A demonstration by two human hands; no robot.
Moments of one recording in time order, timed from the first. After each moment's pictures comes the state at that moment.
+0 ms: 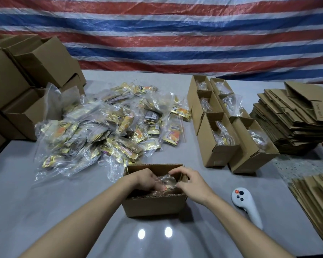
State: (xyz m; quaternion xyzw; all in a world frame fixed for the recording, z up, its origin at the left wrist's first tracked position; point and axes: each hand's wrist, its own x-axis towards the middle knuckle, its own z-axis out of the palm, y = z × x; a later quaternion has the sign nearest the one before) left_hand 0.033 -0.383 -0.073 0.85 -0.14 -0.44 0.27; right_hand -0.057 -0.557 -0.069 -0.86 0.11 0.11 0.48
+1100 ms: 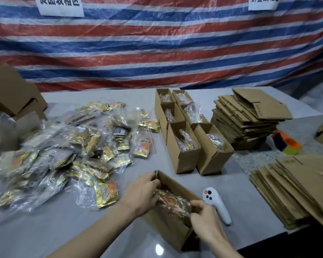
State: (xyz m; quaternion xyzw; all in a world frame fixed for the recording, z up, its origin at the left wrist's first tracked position) left_hand -0.015 -0.446 -0.052 0.88 -0.45 -0.03 0.14; right_hand -0.163 -0.598 -0.060 -0.78 0.42 0.02 0.47
